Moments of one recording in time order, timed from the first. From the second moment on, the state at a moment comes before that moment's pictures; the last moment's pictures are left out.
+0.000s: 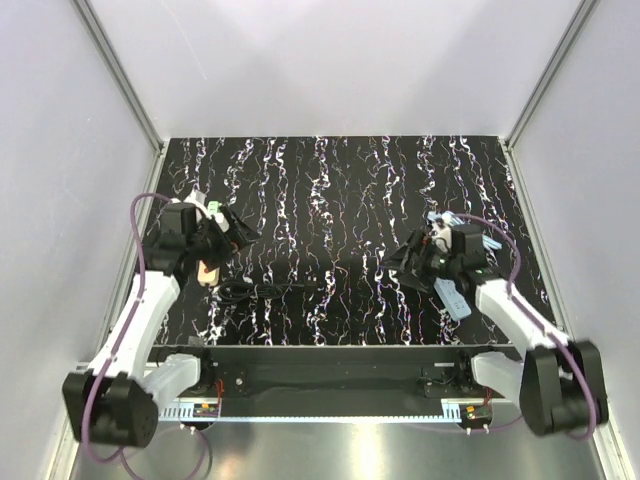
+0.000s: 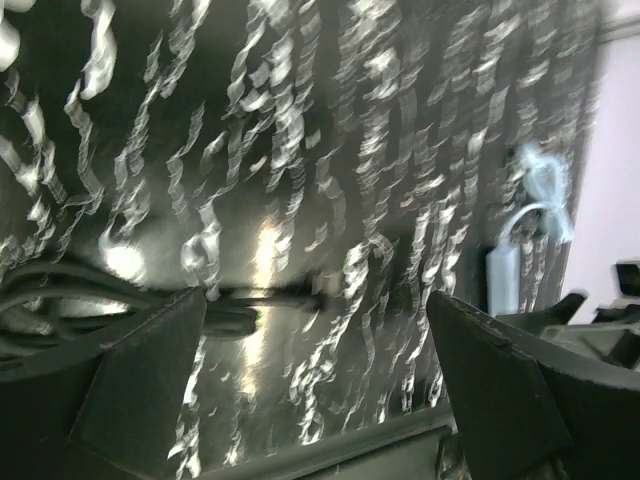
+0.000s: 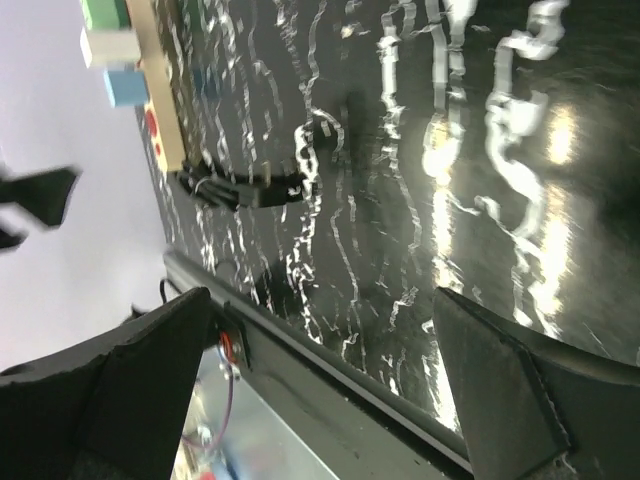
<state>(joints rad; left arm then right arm) -0.12 0.96 0.81 -0.51 0.28 -0.70 0.13 1.05 0.50 -0.18 -0.63 0.77</state>
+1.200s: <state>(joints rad) 0.07 1.30 1.14 -0.76 -0.11 -0.21 0.87 2.16 1.30 0.63 -0.63 1.09</state>
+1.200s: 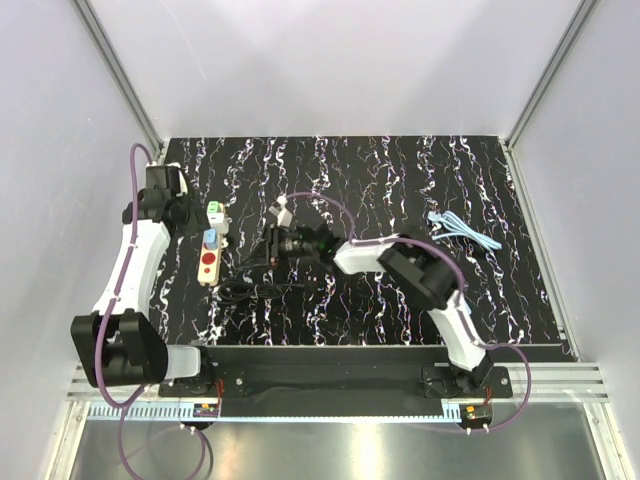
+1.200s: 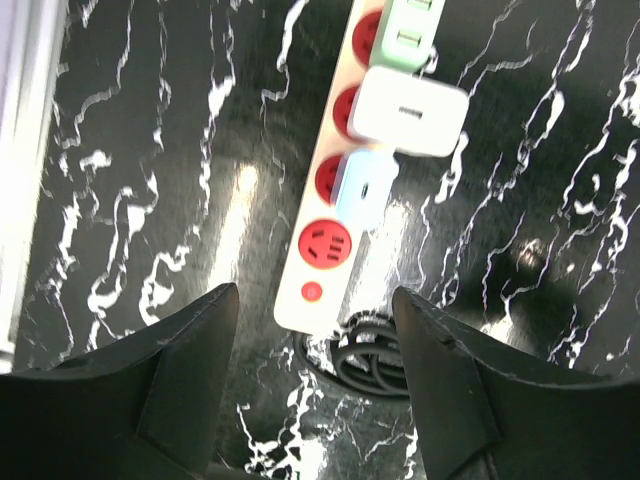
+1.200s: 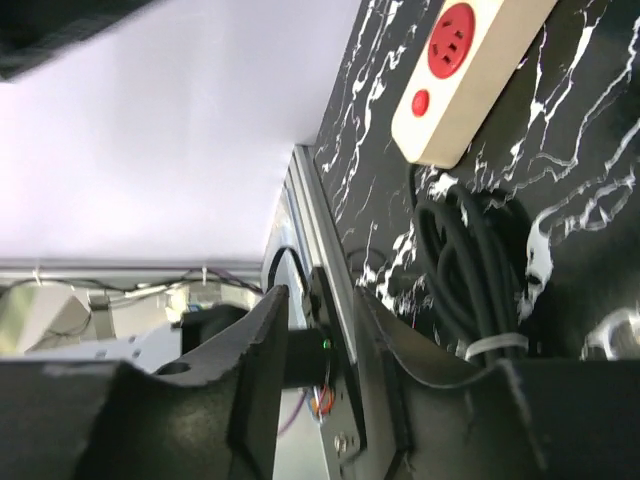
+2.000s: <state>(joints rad) 0.07 1.37 1.07 -0.65 -0.11 -0.23 0.98 2.57 1.85 0.46 -0.48 1.11</state>
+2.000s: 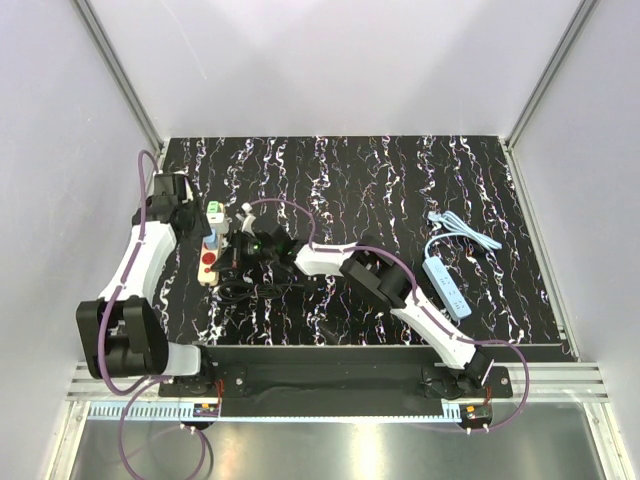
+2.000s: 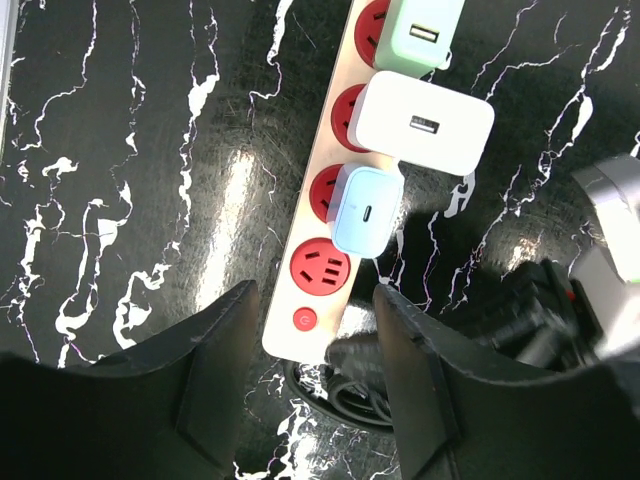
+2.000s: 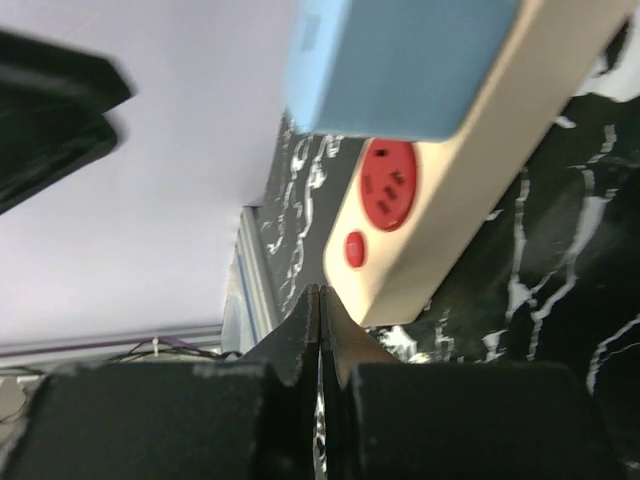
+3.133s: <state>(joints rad) 0.07 1.44 1.02 -0.55 -0.06 -0.23 1.01 2.66 2.03 0.29 -0.39 1.17</state>
